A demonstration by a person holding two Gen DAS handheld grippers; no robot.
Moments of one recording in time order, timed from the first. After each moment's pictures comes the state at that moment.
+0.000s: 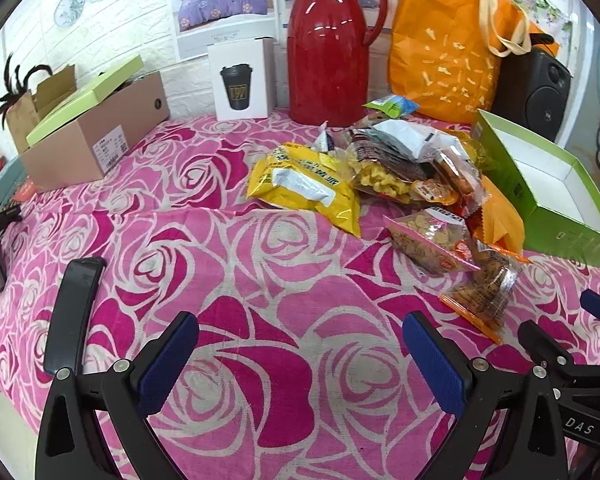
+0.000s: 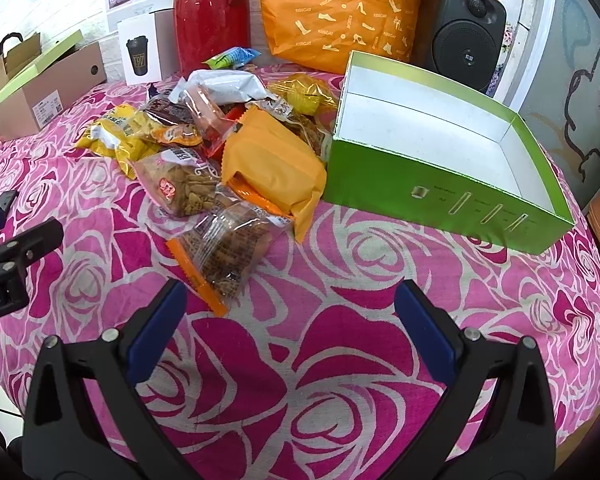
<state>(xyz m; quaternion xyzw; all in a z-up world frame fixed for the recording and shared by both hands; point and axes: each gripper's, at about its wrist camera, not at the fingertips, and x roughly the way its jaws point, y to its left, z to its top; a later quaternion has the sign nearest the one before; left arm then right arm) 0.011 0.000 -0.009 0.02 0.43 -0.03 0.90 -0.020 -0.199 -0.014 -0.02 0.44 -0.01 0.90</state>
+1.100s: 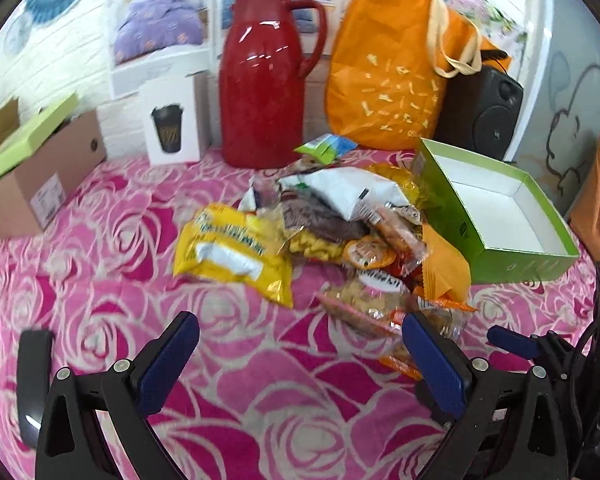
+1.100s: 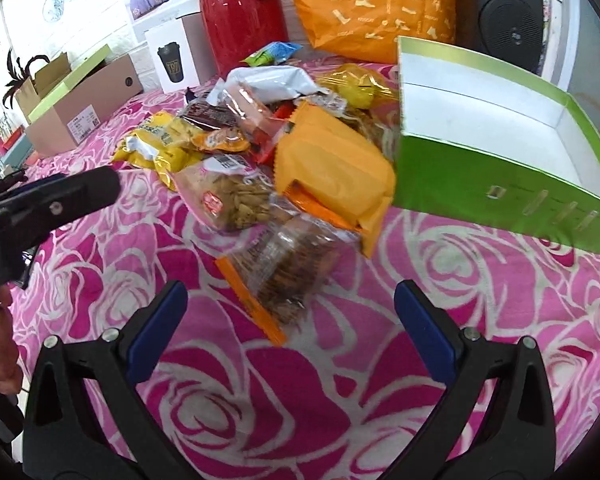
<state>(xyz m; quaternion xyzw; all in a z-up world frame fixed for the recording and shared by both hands) 0.051 -0.028 0.018 0.02 0.40 -0.14 0.91 0.008 -0.188 -0.028 0.05 0.43 0.09 0.90</state>
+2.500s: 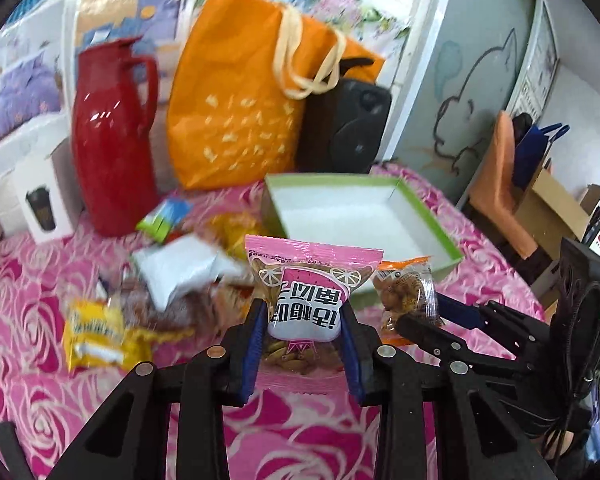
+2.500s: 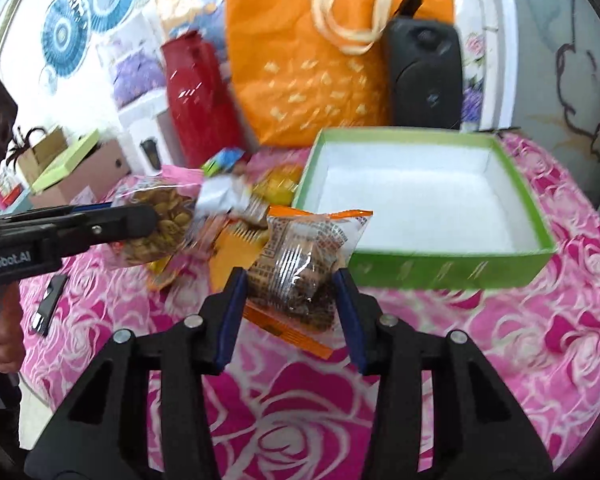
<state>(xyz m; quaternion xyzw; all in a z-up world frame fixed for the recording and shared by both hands) 0.057 -0.108 0.098 0.02 0.38 -0.33 0.86 -0.030 -0.288 0.060 0.08 0.33 0.02 0.94</state>
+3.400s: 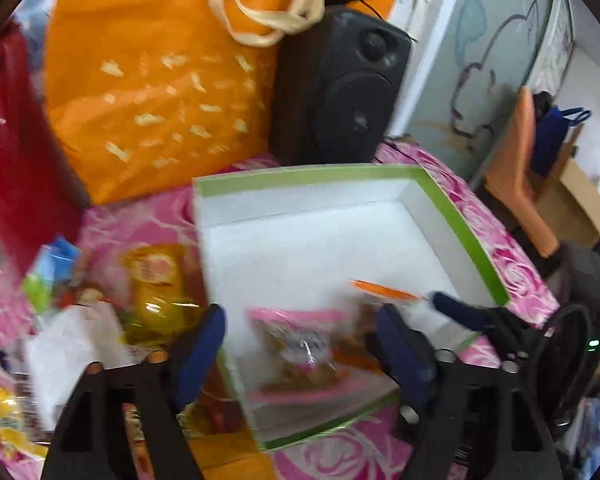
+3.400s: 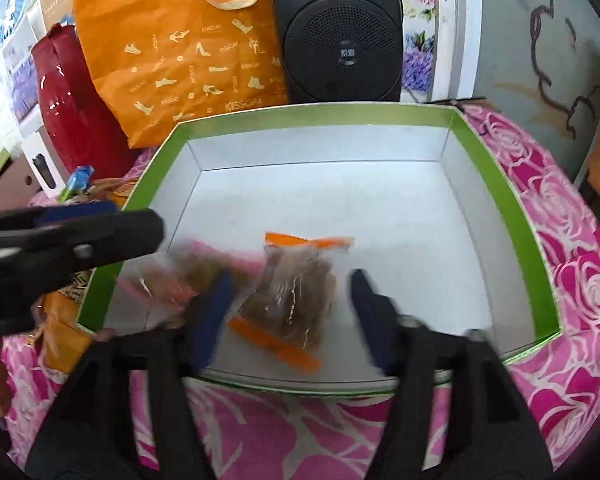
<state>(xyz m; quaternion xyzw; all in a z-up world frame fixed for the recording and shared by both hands) 0.143 -0.229 0.043 0.05 0.42 -0.32 0.85 0.060 -0.374 0.004 0.09 0.37 -0.06 0.92</state>
